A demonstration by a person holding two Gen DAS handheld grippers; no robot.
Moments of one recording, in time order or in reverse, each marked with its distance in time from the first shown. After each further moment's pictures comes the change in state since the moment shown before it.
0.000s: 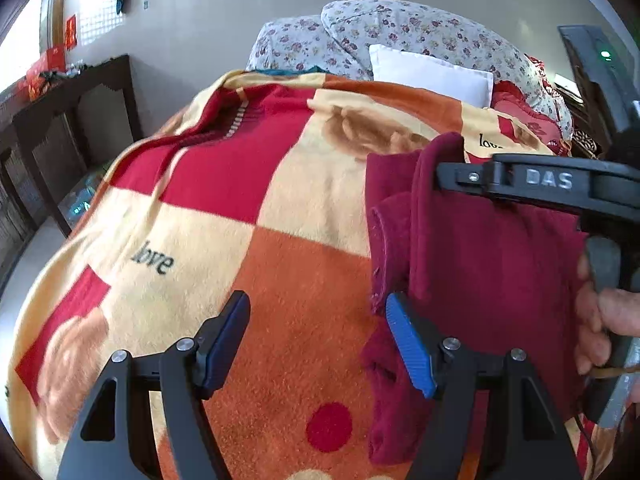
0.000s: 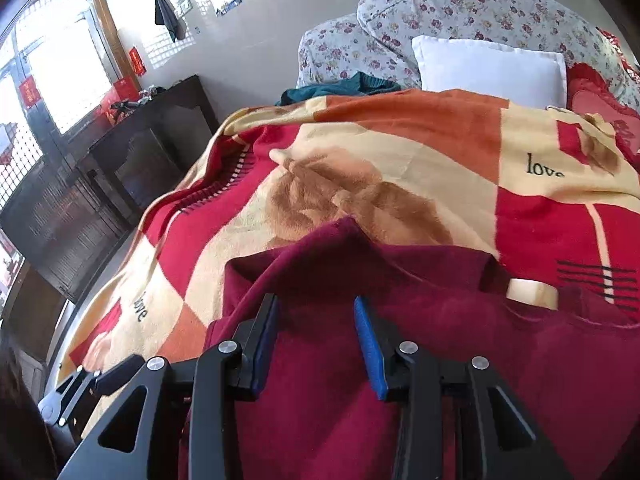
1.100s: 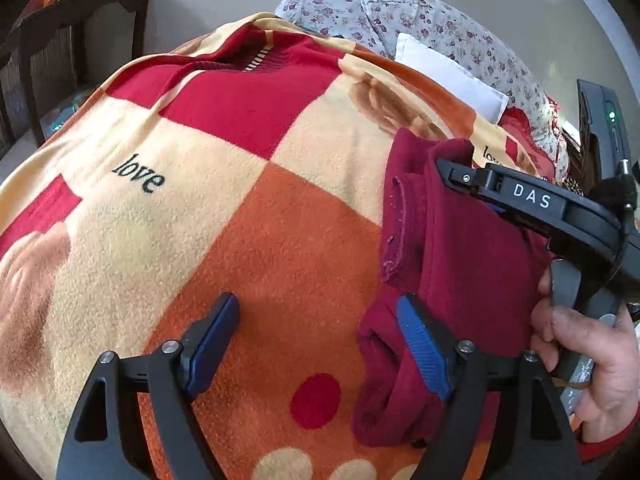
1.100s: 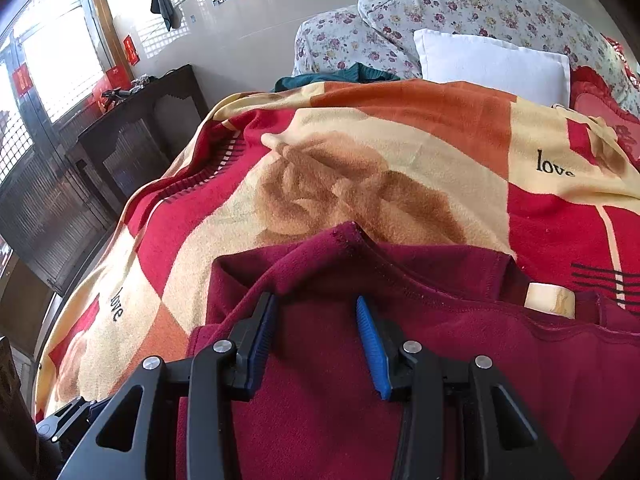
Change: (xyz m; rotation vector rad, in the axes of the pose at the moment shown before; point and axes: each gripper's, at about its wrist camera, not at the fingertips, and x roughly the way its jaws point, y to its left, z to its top) left arm 0.014 0.031 -0.014 -0.231 0.109 -0.143; right arm 0.017 0.003 -0.003 -0.014 0.006 -0.038
